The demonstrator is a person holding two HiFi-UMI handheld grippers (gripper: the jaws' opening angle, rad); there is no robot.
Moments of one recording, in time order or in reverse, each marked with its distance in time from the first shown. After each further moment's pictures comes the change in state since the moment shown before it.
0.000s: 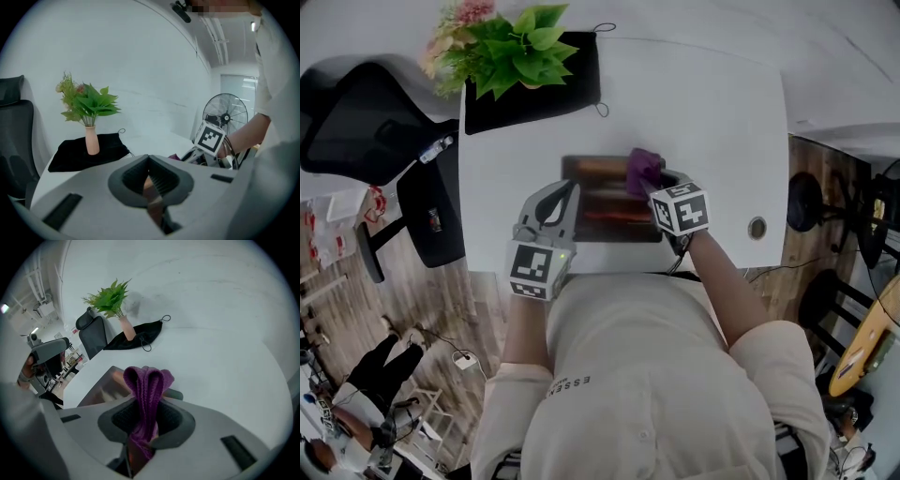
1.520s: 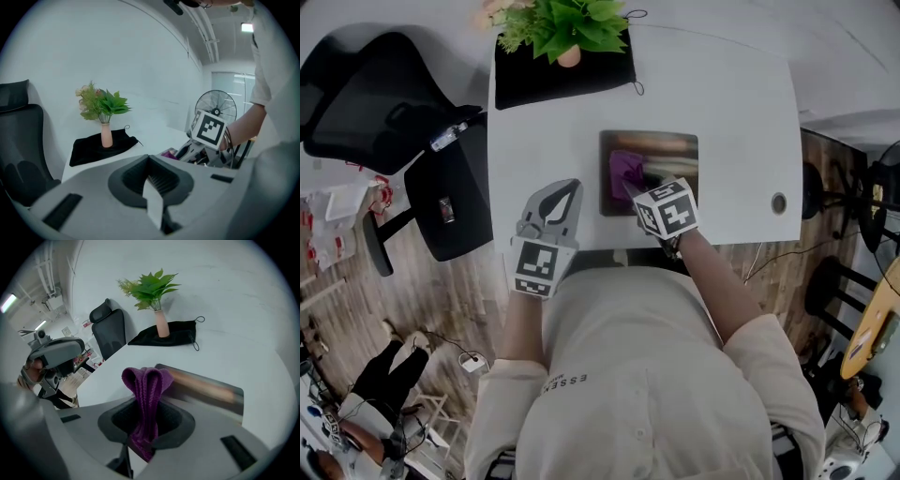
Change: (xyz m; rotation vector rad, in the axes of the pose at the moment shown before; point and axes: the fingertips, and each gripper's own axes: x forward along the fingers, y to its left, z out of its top) left arm -0.089 0.035 -0.040 0.076 0.019 -0.053; right arm 0.017 0.145 -0.003 -0.071 0.007 0.042
